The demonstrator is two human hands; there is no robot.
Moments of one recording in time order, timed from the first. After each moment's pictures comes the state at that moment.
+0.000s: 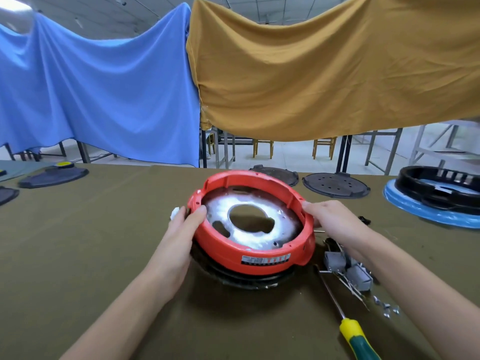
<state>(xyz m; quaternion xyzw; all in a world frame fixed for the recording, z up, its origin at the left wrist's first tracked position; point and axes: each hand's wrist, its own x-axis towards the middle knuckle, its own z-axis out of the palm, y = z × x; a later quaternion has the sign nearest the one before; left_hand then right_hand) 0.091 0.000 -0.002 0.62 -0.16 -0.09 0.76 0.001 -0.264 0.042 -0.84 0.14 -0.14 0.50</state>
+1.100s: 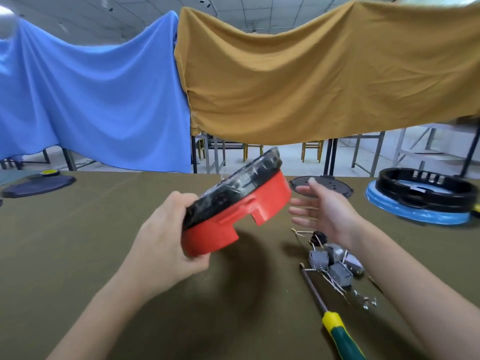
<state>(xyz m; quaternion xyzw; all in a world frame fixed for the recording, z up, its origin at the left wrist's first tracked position) 0.050 0.024 0.045 0.77 -0.44 0.33 0.32 0.004 -0.283 0.056 -0.64 0.18 -0.18 0.73</state>
